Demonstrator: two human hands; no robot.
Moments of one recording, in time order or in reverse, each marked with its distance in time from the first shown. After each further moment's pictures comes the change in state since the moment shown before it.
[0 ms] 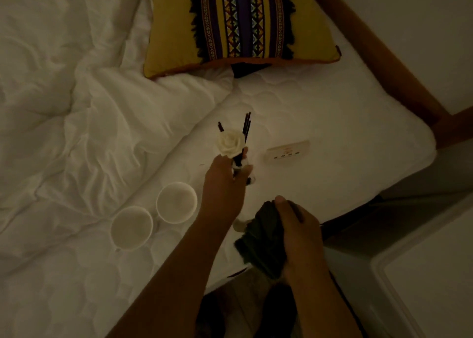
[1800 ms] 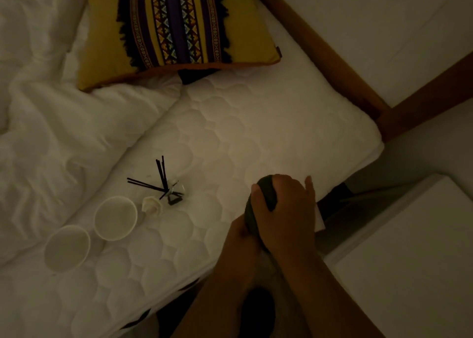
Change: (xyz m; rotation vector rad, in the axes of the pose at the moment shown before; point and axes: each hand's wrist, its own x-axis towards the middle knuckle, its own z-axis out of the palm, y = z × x) left_hand -0.090 0.012 0.112 -0.166 -0.397 -0.218; right_hand 0.054 -0.033 -0.083 -0.858 0.253 -0.841
